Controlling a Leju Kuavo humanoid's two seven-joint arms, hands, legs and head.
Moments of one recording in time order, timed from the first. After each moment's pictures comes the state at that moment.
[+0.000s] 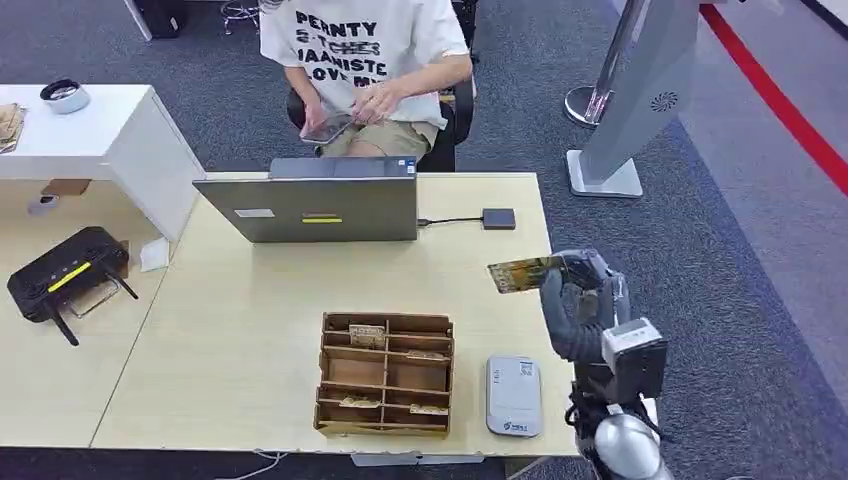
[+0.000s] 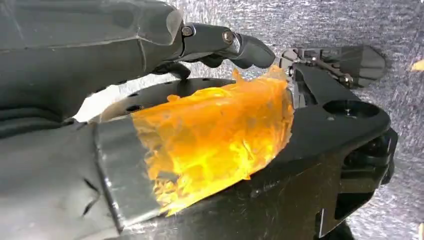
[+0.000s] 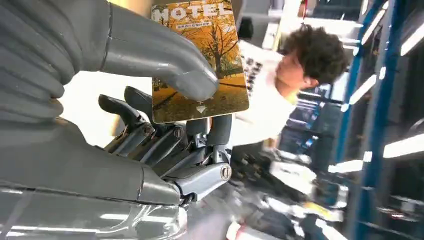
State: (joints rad) left arm -0.08 -0.24 1.05 -0.21 -0.87 -0.17 0.16; right arm 0.04 -0.04 0.29 -1.84 0.02 -0.23 -0.36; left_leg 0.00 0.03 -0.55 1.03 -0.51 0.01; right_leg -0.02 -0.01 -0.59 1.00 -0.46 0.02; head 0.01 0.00
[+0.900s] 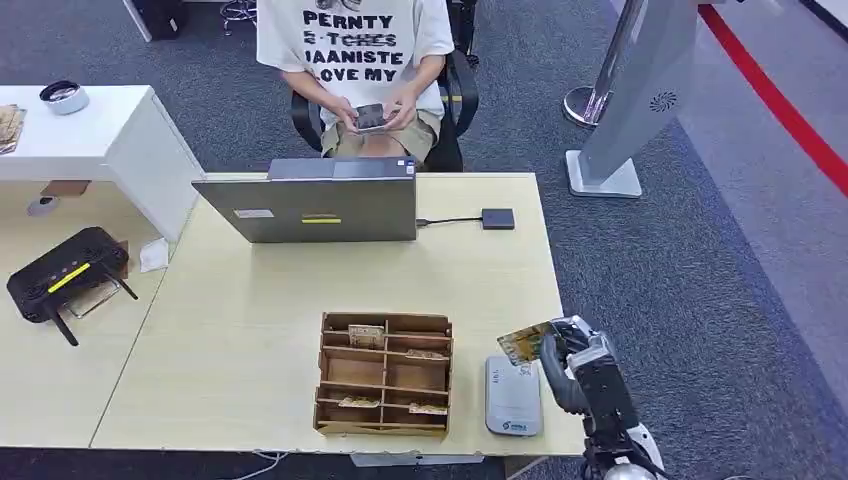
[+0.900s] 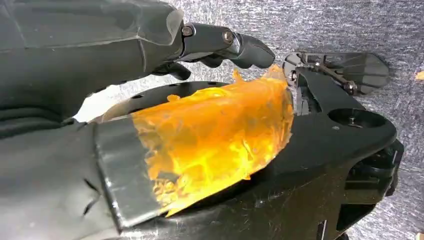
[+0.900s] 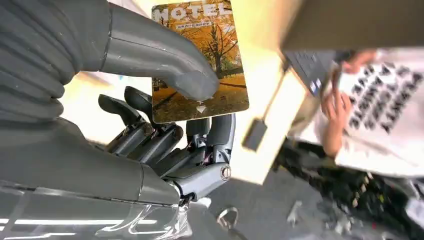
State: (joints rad) left arm -0.08 -0.24 1.07 -0.21 -0.89 -0.14 0.15; right arm 0.17 -0.03 0.22 -1.68 0.22 -0.15 -0.21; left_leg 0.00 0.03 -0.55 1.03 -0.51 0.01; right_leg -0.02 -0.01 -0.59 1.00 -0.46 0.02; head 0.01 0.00
